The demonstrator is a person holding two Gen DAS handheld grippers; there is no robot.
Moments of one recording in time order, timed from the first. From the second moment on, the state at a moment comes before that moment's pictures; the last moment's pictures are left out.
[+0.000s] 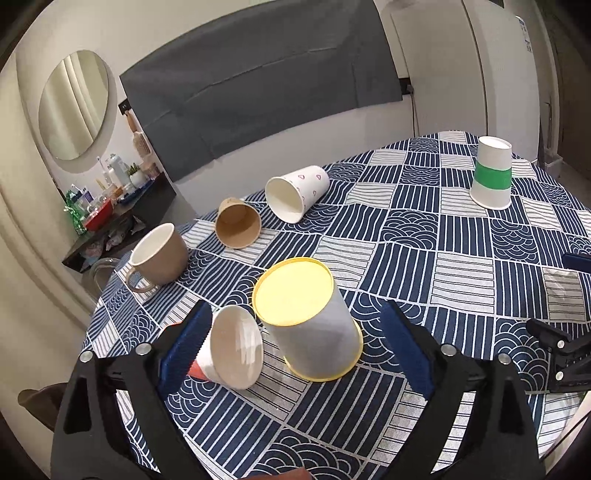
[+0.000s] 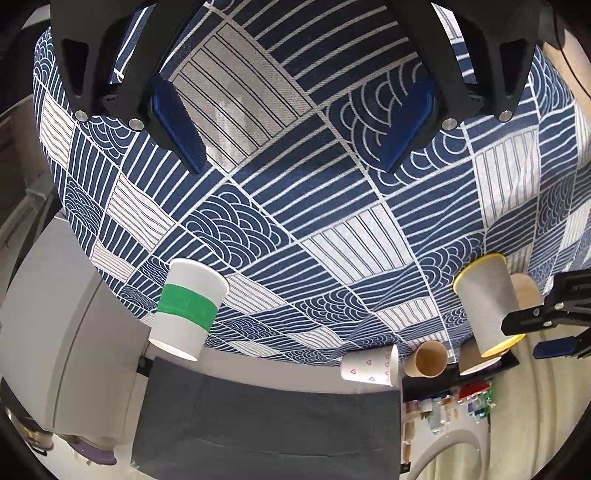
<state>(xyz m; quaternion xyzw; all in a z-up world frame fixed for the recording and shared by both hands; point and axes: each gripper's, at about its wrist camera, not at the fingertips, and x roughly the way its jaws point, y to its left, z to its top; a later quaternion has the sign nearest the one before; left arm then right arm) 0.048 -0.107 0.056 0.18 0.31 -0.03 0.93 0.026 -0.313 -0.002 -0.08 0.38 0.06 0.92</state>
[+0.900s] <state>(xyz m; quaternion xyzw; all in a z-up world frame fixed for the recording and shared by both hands) 0.006 -0.033 0.017 0.07 0.32 -0.02 0.95 0.013 -0.243 0.009 -0.06 0.33 0.13 0.93</state>
